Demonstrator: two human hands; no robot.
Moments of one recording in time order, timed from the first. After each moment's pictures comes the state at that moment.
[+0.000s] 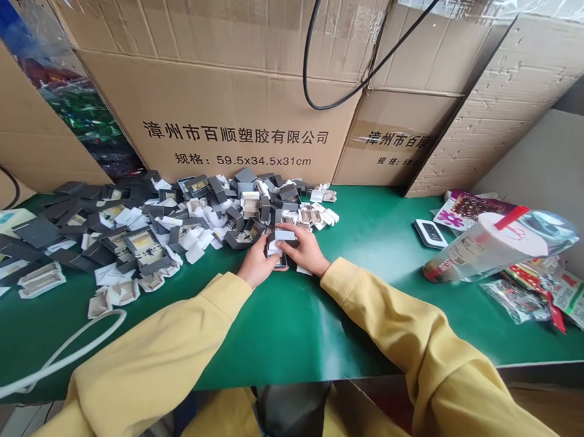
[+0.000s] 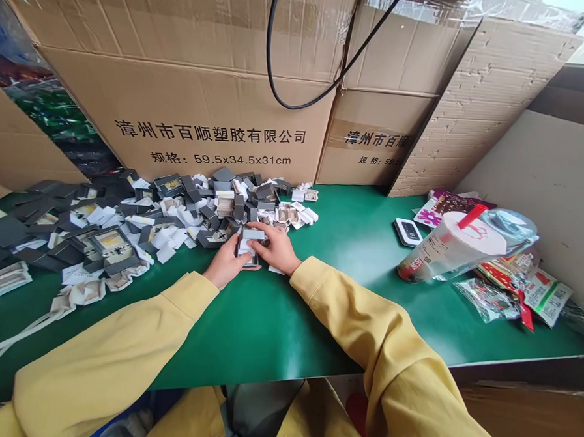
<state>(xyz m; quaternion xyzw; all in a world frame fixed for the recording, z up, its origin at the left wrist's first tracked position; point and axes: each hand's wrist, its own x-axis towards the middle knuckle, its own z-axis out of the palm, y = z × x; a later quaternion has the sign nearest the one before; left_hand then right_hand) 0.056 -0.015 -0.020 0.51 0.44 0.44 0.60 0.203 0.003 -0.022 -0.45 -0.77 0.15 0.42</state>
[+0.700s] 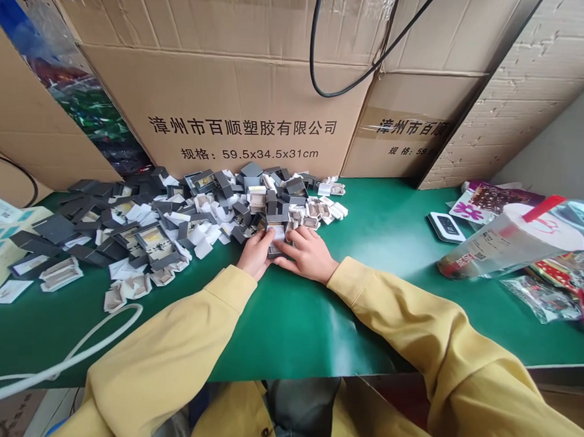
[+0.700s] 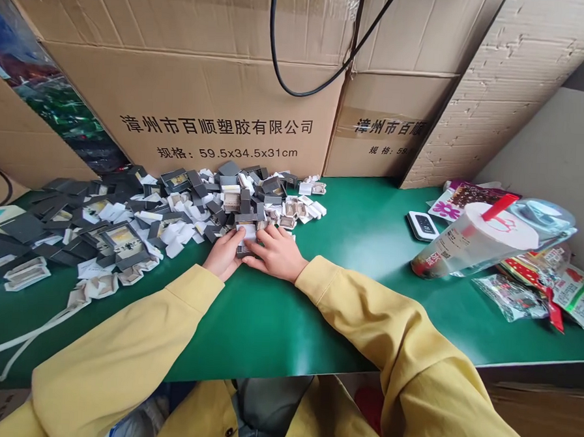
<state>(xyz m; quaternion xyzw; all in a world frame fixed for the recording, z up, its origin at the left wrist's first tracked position) 0.050 -0.009 -0.012 0.31 0.42 0.53 0.67 0.199 -0.015 -0.022 -0.35 -0.89 -0.15 0.25</state>
